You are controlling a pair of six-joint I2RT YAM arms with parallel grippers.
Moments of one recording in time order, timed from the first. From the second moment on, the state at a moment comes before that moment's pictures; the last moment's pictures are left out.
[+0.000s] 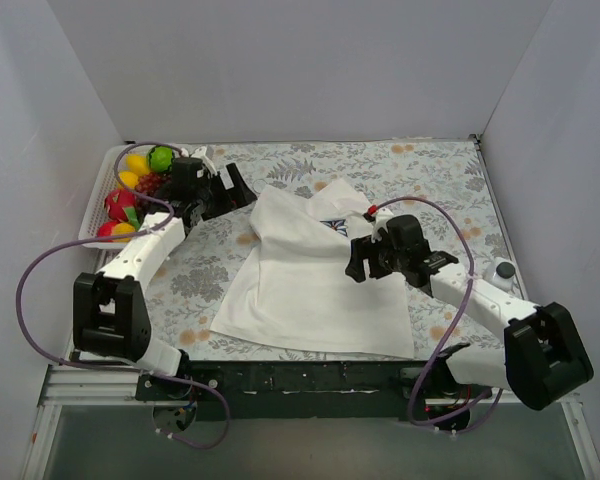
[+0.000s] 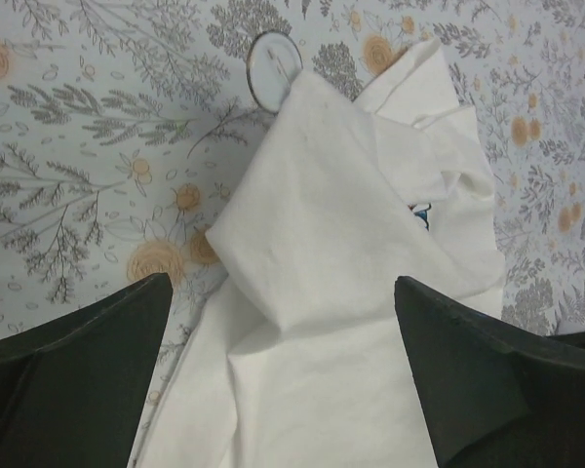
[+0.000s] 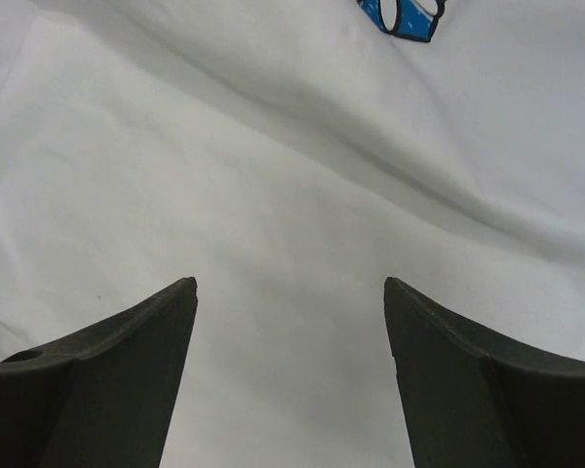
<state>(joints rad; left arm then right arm) -0.19 1.52 1.14 -0.22 0.25 -0.51 0.50 1.21 0.65 -0.15 -0.24 0.19</state>
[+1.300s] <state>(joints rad) -0.19 1.24 0.78 -0.45 0.20 -0.67 0.50 1.77 1.08 -0.15 -0.20 0.24</state>
